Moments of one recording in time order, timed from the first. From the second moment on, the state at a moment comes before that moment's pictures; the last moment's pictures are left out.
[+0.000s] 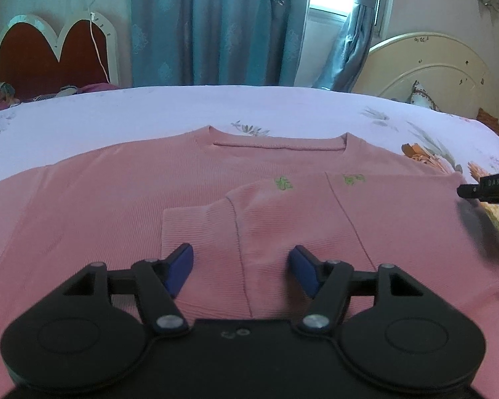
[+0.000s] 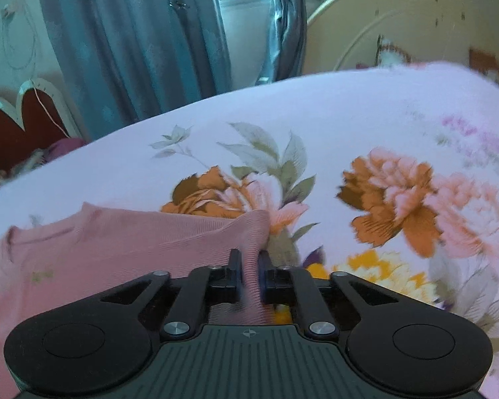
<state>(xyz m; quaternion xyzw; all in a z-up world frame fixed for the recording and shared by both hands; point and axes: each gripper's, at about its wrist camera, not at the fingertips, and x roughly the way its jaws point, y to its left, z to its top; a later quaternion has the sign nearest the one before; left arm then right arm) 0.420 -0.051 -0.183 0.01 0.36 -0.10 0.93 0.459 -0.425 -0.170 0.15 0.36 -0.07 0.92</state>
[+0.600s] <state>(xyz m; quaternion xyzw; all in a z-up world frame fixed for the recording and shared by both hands) 0.399 0.007 -0.151 0.00 0.40 -0.05 0.92 0.394 -0.289 -0.130 0.08 0.38 0.03 0.92</state>
